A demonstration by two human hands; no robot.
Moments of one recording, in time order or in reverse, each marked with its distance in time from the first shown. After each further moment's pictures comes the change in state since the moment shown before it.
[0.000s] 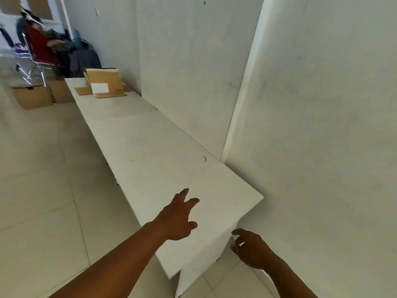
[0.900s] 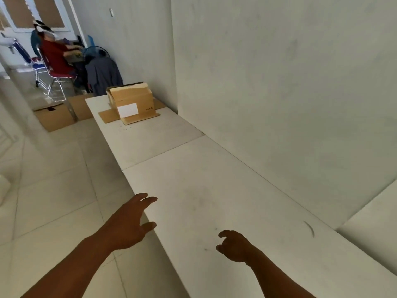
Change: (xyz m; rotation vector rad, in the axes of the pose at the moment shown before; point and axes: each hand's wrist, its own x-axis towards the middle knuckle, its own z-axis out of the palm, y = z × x) left_hand 0.228 -0.517 -0.335 0.010 0.096 -0.224; right_hand 0.515 -0.410 0.081 0.054 -0.200 -0.025
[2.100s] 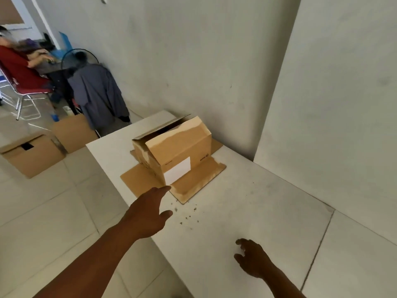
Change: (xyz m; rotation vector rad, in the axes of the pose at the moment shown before) left_hand 0.661 -0.482 -0.343 0.003 -0.077 0.083; right_hand 0.652 -0.500 -0.033 0.012 0.175 0.147
